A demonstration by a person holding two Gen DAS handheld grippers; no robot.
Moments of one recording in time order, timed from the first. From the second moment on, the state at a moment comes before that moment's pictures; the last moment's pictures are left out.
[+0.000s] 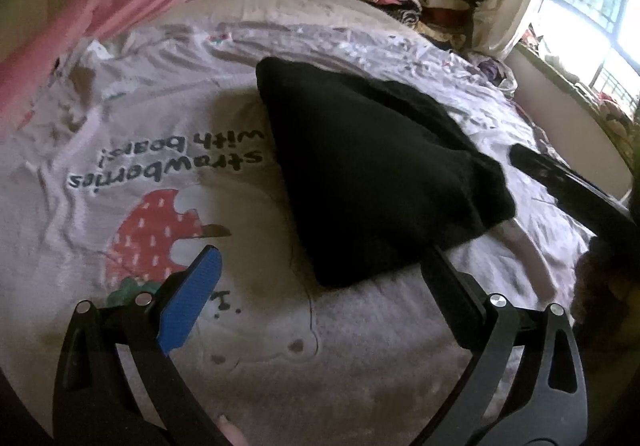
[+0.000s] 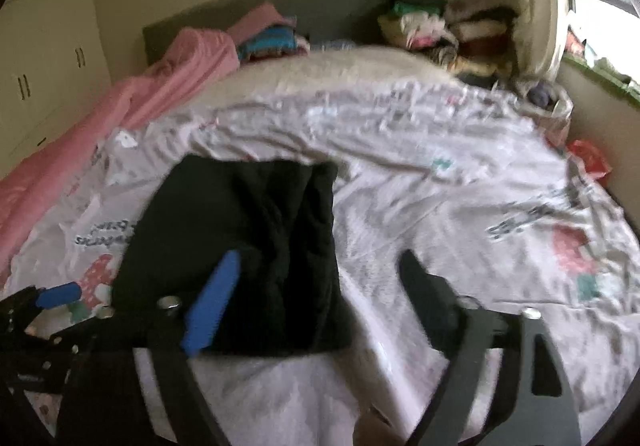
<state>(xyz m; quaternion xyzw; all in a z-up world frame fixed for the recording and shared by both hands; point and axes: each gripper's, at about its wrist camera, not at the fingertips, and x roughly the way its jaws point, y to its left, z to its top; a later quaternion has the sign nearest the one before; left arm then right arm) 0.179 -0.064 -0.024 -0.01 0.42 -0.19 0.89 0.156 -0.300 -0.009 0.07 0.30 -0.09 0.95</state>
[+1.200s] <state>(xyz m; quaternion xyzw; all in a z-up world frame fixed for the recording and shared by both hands) 0.077 -0.039 -0.033 0.01 0.38 -0.16 0.91 0.025 -0.229 -0.032 0.02 0.28 -0.10 0.95</state>
